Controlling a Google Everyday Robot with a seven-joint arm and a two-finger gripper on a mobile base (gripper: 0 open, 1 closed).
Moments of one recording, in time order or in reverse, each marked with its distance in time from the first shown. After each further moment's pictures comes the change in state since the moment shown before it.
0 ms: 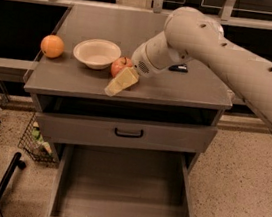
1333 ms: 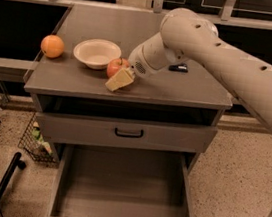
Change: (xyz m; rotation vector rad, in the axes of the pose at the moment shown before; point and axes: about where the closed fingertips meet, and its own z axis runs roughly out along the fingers) arm 0.001 0.001 0.012 -0.020 0.011 0.004
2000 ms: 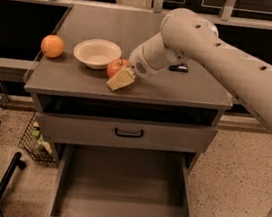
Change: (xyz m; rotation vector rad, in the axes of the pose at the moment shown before) arm -0.002 0.000 -0.001 -0.002 -0.002 -0.004
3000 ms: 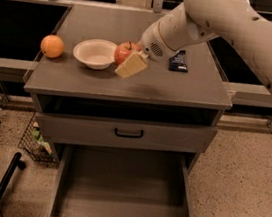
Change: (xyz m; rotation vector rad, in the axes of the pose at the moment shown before) arm -0.025 0.010 -0.075 -0.035 -0.011 -0.074
